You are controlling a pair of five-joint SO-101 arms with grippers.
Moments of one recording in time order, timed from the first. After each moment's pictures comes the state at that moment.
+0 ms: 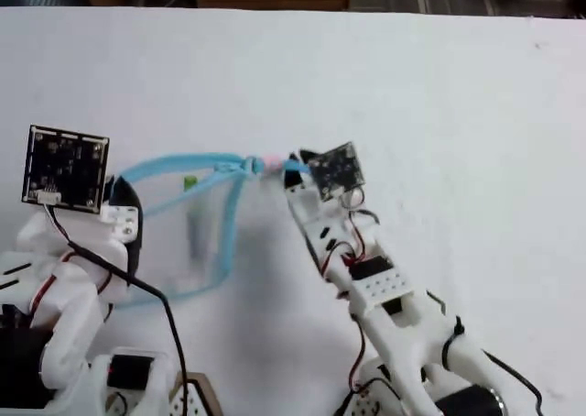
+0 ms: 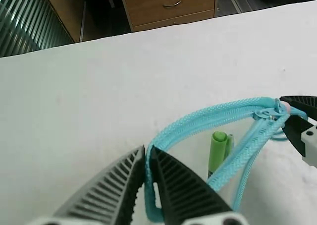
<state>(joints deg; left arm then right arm) -2.6 -59.7 20.7 88.9 -3.0 -25.1 -30.8 74.5 -14.7 8.8</state>
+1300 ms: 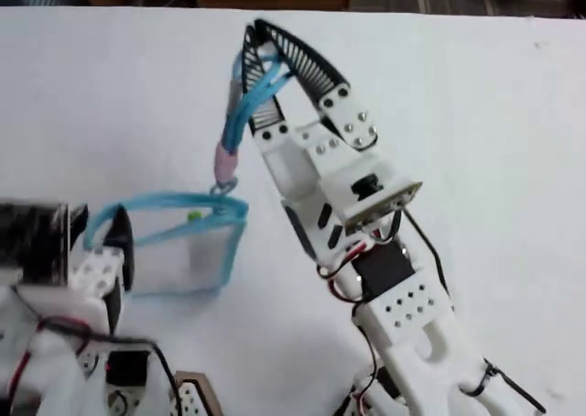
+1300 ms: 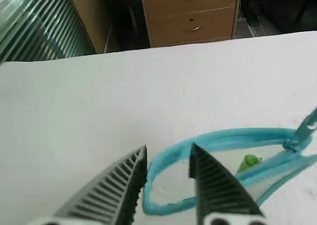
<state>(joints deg) -8.3 -72.9 14.4 97.0 -2.9 -35.3 -45.8 39.2 -19.2 13.1</state>
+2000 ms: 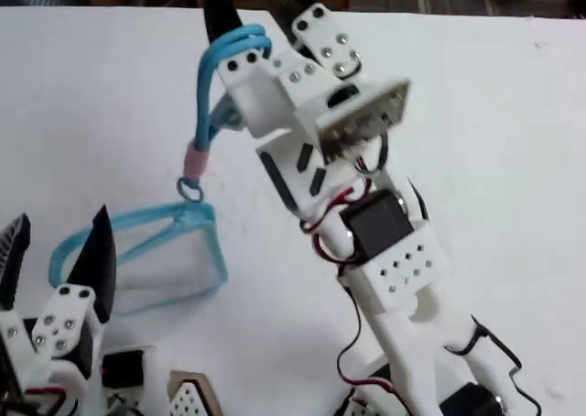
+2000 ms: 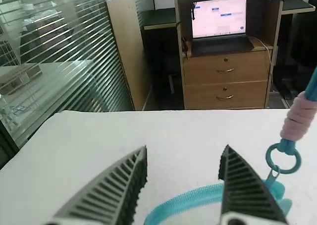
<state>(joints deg) -15.4 -73.6 0.1 96.0 -2.9 -37.4 -29.0 7.4 0.5 13.1</state>
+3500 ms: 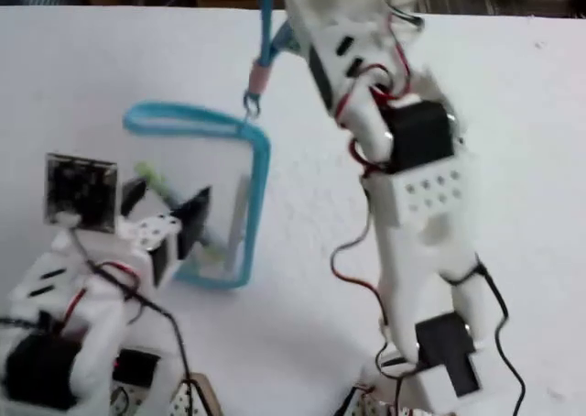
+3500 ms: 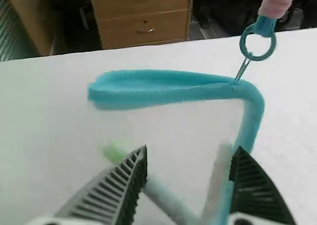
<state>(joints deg) 5.8 -72.4 38.2 75.5 5.2 -22.1 -8.3 -33.9 43.1 8.3</state>
